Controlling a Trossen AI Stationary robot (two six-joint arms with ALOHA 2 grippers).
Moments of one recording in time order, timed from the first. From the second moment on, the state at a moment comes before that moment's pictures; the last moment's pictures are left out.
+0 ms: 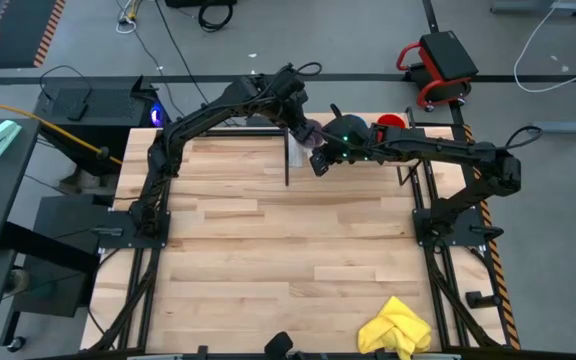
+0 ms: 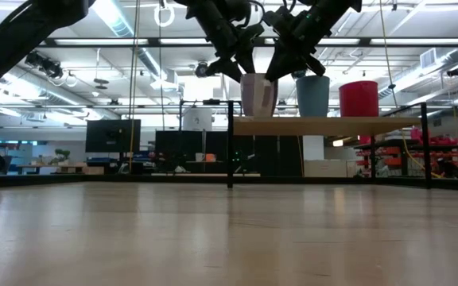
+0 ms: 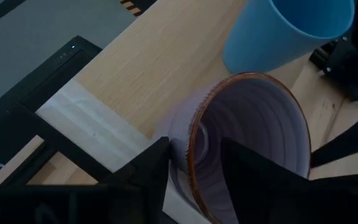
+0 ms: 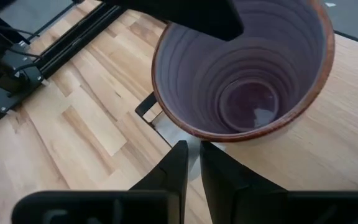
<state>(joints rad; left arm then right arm) 0.47 2.14 2.33 -1.07 0.09 -0.25 -0.32 1.43 1.26 -0.55 0.17 0.50</state>
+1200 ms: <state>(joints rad) 0.51 2.14 2.33 -1.04 0.04 -0.24 -0.33 1.43 1.25 -0.55 0.16 0.49</state>
